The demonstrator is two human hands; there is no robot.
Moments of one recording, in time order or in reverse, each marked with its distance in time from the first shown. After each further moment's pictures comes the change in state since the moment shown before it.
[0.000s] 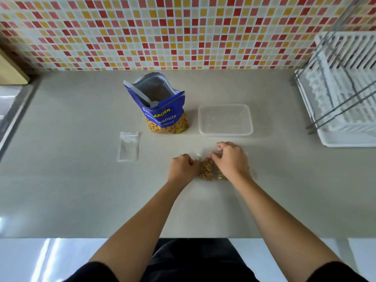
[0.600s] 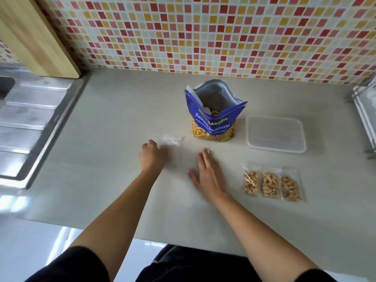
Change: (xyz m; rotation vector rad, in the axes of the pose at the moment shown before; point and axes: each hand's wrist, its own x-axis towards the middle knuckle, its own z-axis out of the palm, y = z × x) left_hand 0.056 -0.119 -0.143 0.069 0.394 -0.244; right_hand -0.027 -0.129 0.114 -0.006 -0.219 -0.368
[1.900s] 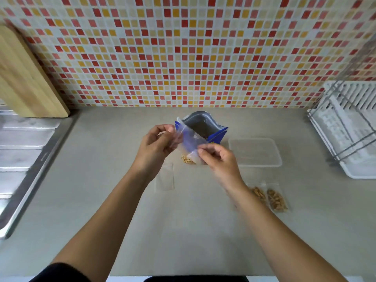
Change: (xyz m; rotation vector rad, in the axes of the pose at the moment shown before) left_hand -0.046 0.083 -0.107 -1.160 -0.518 0.335; right_hand 0.001 -0.049 -0.146 1.132 0.354 0.110
